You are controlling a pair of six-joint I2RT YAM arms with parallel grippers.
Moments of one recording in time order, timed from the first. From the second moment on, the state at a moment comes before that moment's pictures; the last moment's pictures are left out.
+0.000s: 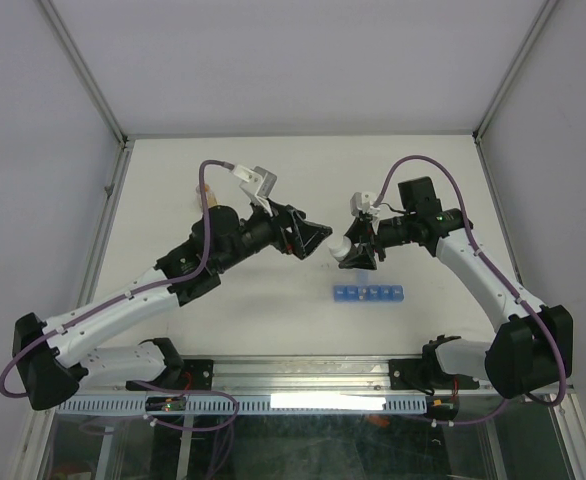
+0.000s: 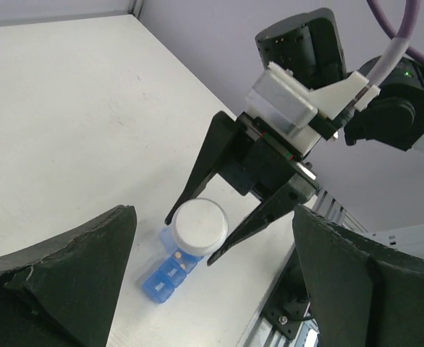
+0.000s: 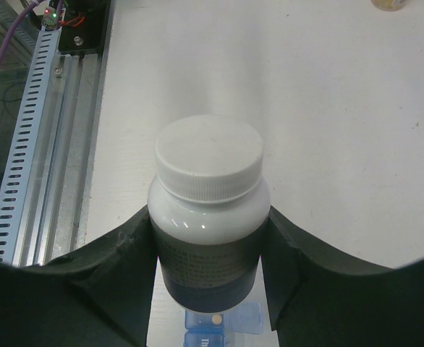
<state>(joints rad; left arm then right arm) -0.92 1.08 0.91 0.15 0.03 -0.49 0.32 1.25 0.99 -0.68 -1.11 -0.82</state>
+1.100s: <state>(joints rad) -1.01 1.35 1.14 -0.13 -0.07 -0.44 0.32 1.25 0.99 -0.68 -1.11 -0.82</state>
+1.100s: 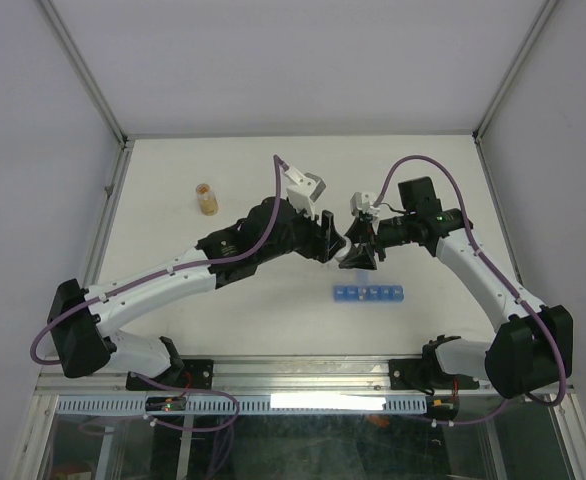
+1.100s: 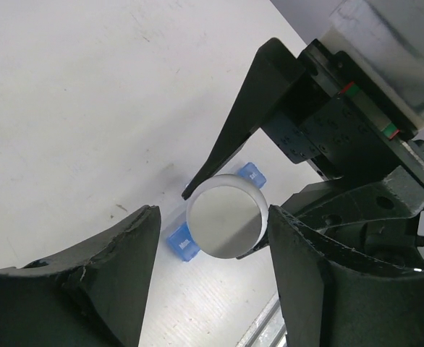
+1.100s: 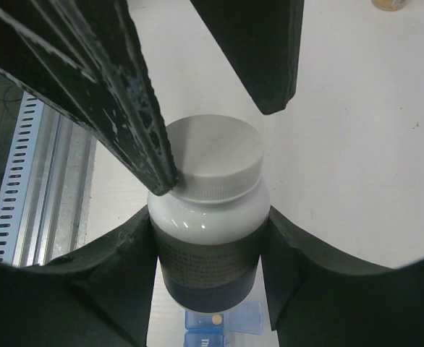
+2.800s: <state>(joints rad) -0.90 1.13 0.82 0.23 0.48 0.23 0.31 1.25 0.99 -0.71 -1.14 -0.85</state>
